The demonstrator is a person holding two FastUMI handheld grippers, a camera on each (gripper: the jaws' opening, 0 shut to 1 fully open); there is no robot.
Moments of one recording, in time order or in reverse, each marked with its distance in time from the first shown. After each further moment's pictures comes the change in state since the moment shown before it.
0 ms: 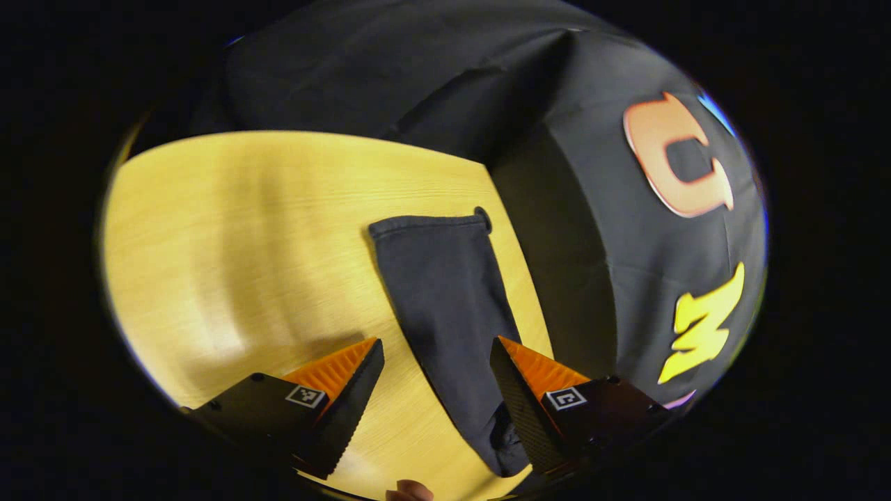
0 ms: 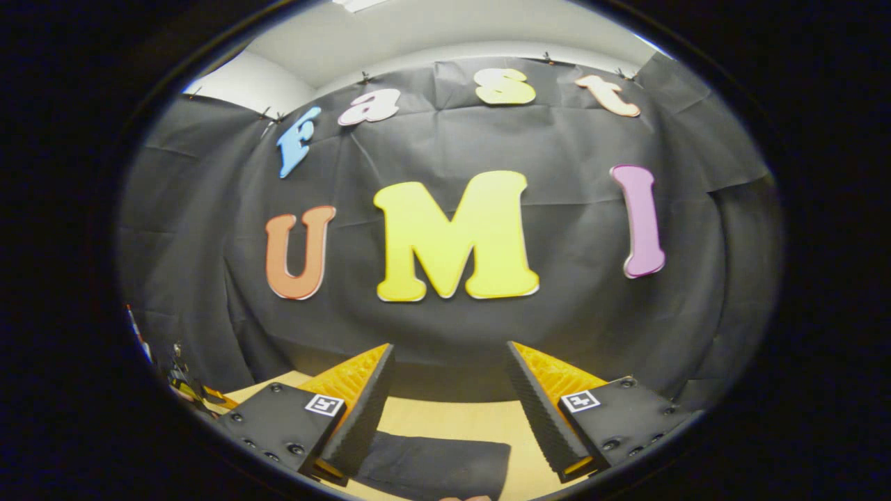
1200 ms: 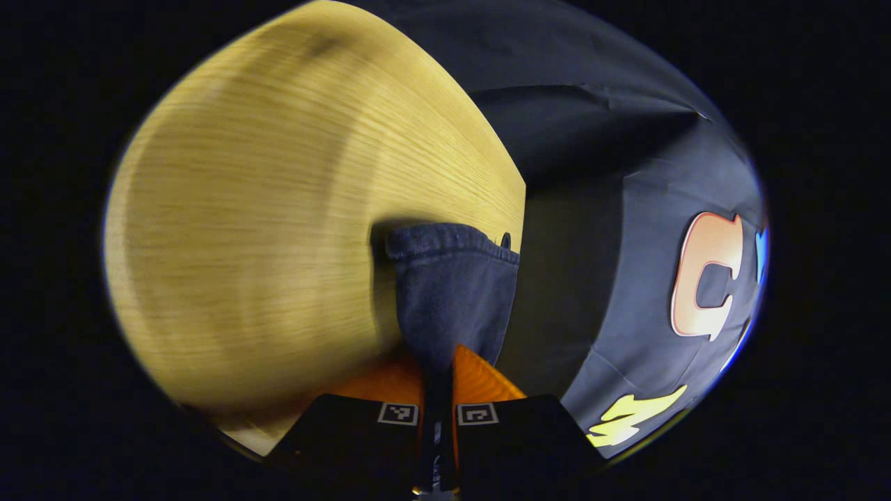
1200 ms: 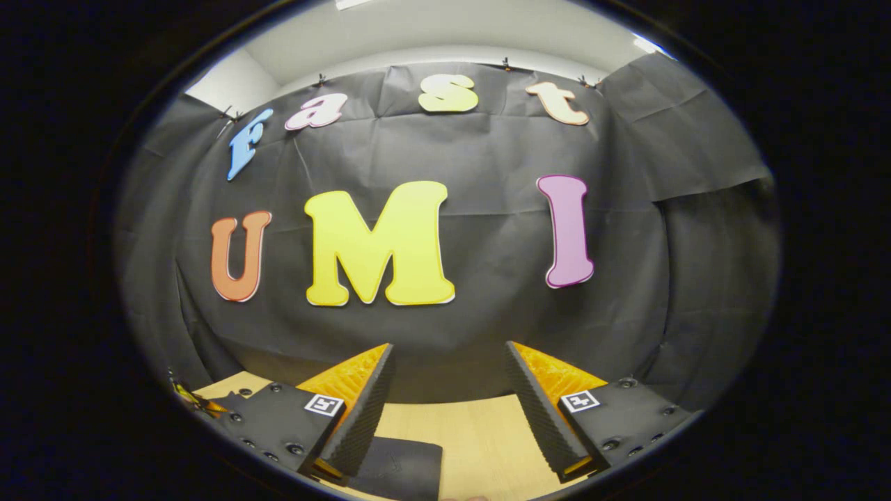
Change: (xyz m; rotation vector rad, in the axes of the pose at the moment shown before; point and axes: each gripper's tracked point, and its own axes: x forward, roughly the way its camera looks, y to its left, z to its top) left arm 0.093 -0.015 0.024 -0.378 0.022 -0.144; right arm -0.023 -0.083 0.017 0.016 -0.004 -0.193
